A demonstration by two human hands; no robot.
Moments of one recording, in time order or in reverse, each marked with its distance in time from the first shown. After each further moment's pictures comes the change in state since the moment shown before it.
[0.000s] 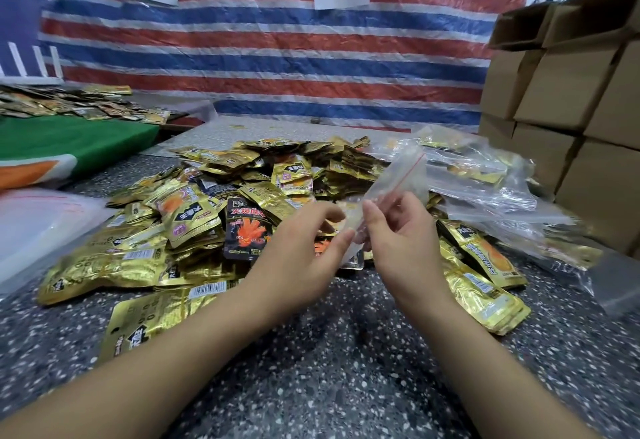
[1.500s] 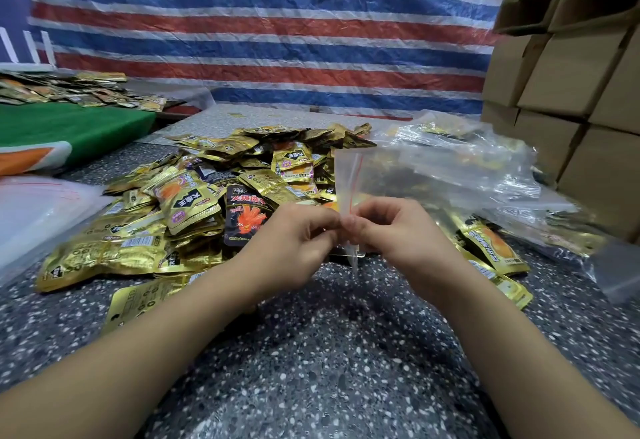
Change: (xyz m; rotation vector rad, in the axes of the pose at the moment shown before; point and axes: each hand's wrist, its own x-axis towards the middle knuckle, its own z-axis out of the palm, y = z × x) left_hand 0.004 -0.013 -0.011 -0.126 -0.191 0.025; right_hand 0.005 -0.004 -0.013 0.070 -0.432 0.198
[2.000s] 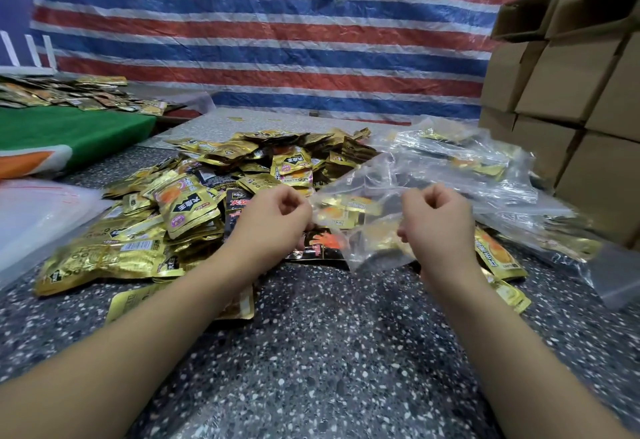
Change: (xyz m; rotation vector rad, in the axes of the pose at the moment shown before) left_hand 0.011 -0.002 -0.014 -0.178 0.233 -0.459; right_hand 0.007 0.004 -0.016 -0.089 0.614 -0.012
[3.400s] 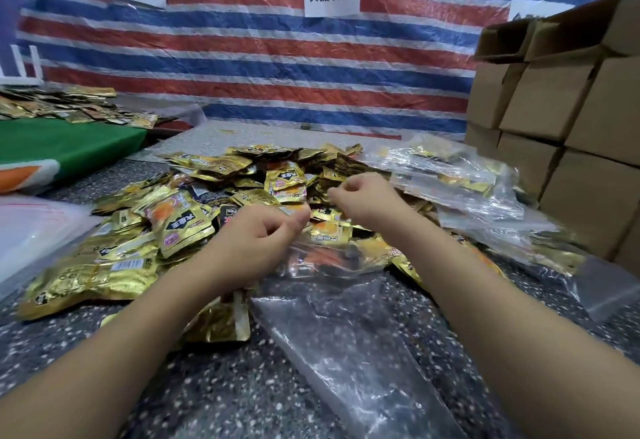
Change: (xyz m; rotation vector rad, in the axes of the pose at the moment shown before) left_hand 0.006 -0.008 -0.027 0.186 -0.187 0.335; right_hand 0.059 -0.020 0.058 -0.489 -0.493 -0.022
